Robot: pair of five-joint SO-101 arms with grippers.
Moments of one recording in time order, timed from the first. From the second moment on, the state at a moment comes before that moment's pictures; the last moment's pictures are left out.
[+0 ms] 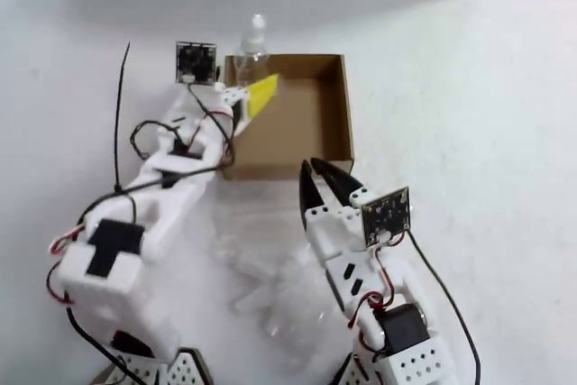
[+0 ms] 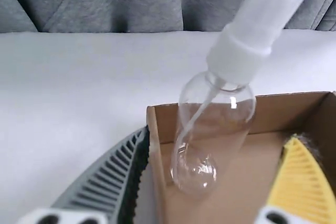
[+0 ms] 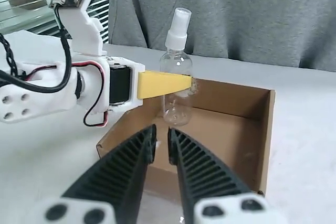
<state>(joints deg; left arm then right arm) 4.5 14.9 38.0 -23.2 7.1 -24.0 -102.8 94.9 24.3 -1.2</state>
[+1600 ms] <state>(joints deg) -5.5 -103.7 87.2 59.2 6.9 -3.6 -102.8 66.0 60.7 27.7</state>
